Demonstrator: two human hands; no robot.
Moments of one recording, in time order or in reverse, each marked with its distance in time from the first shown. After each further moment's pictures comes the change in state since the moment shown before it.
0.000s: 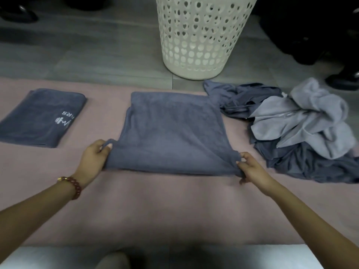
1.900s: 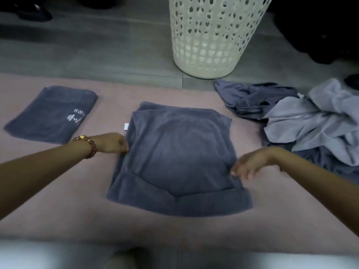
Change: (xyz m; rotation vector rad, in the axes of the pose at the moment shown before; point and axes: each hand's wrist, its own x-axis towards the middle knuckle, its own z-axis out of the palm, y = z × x) left_hand 0.087 -0.019 -0.006 0.706 -0.642 0.001; right_hand 0.058 -0.060 -0.001 -0.932 -0.816 0.391
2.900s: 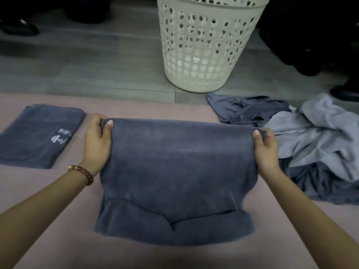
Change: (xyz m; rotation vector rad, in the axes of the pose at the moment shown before) left_hand -0.007 0.051 -0.027 -0.807 1.015 0.243; right_hand 0.016 0.005 -0.024 1.071 1.518 -0.547
